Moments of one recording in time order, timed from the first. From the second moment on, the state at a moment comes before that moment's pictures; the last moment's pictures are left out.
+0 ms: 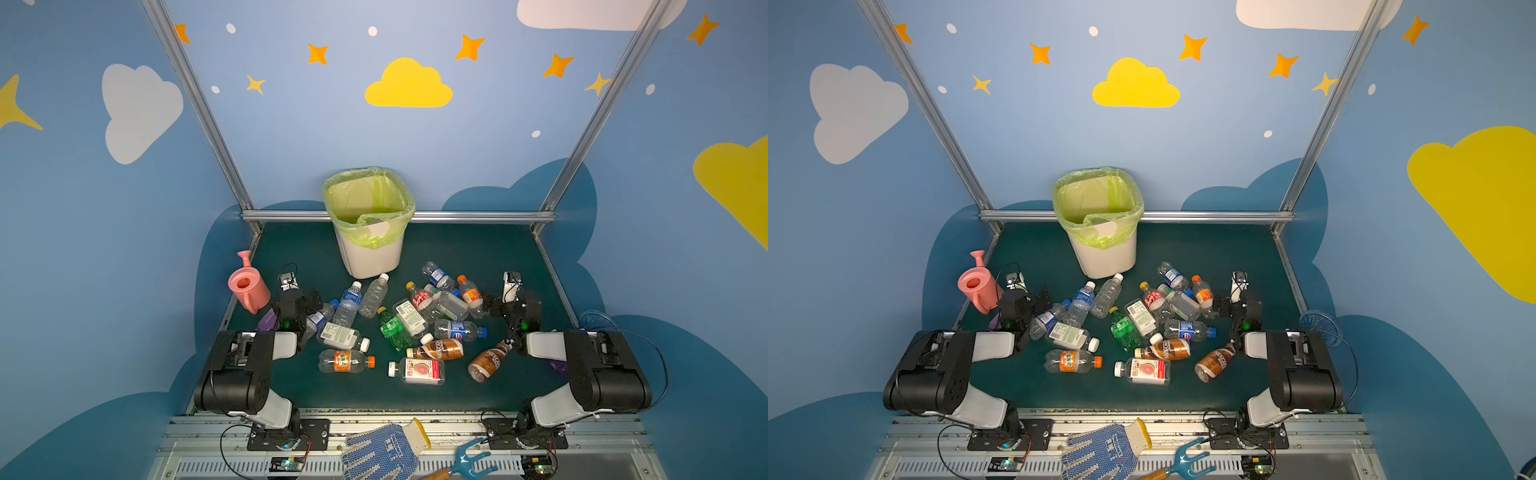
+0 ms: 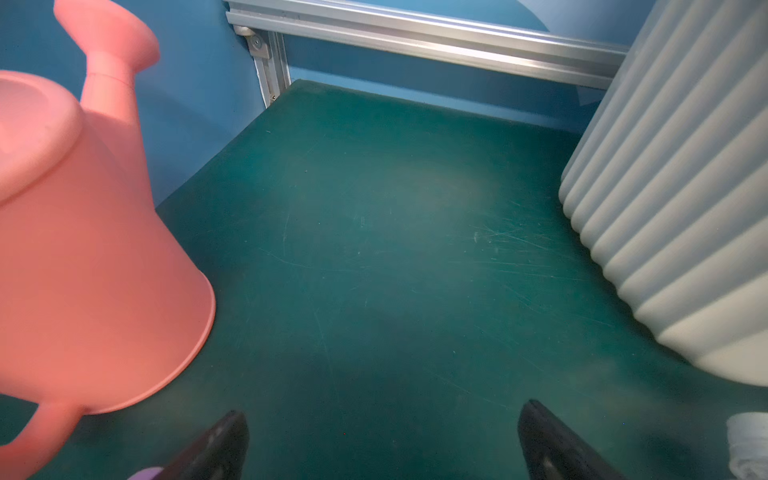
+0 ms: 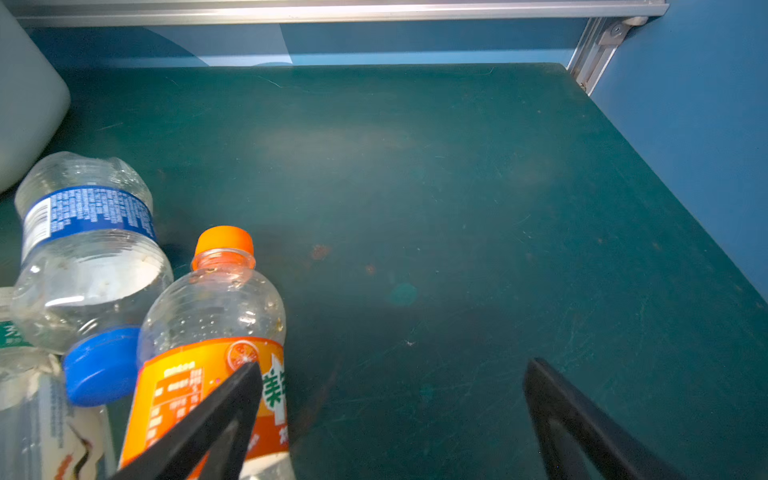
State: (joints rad) left arm 0.00 1.53 0.41 0.66 -0.24 -0.20; right arm 0.04 1.53 0.40 0.70 -0.02 -0.01
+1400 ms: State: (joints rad) left arm -0.01 1.33 0.85 -0.03 -0.31 -0.38; right arm 0.02 1.41 0.95 -0.07 -0.10 0.04
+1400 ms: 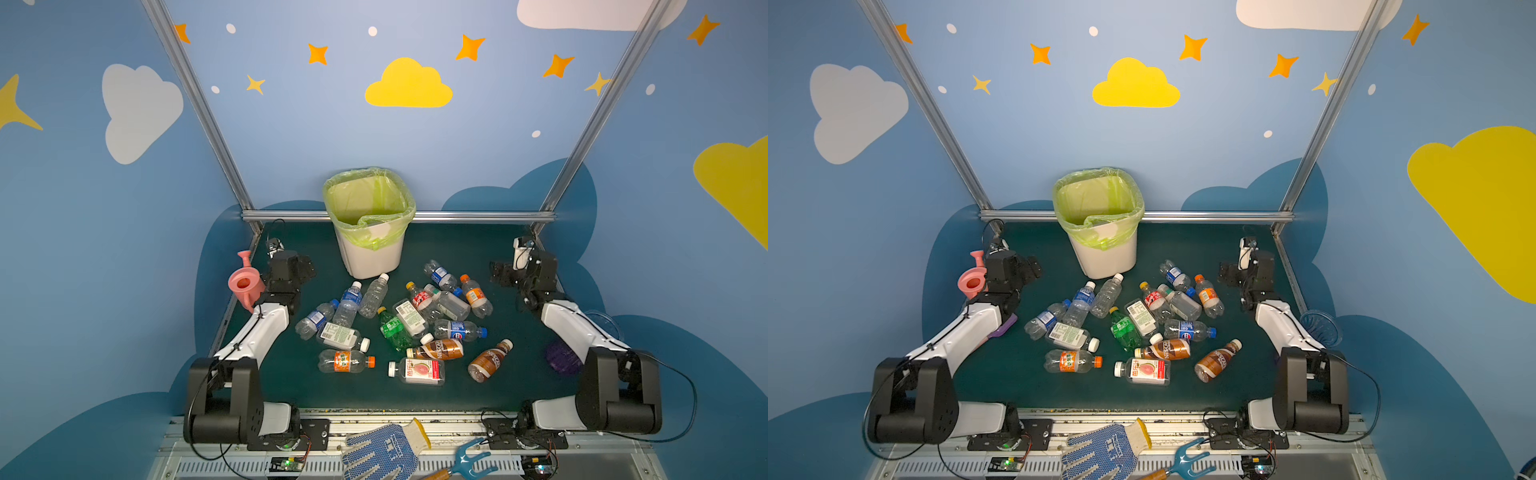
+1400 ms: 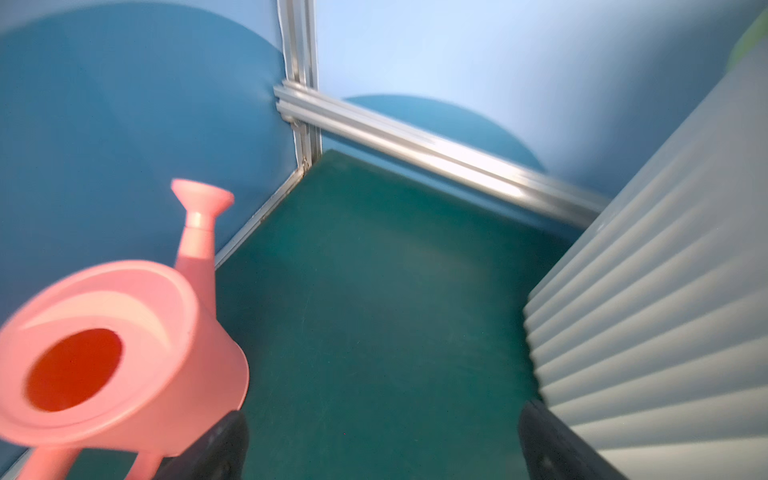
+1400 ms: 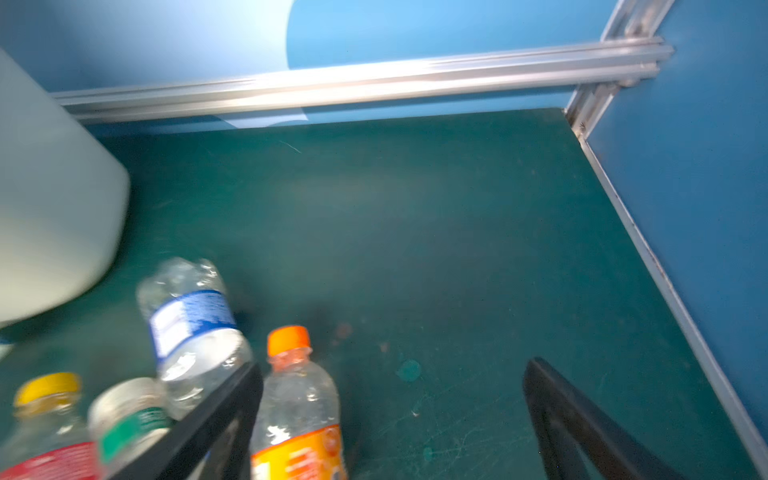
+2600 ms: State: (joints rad) left arm -0.03 1.36 0.86 -0.43 -0.28 -0.59; right arm 0.18 2.00 1.53 -0.92 0.04 -0.06
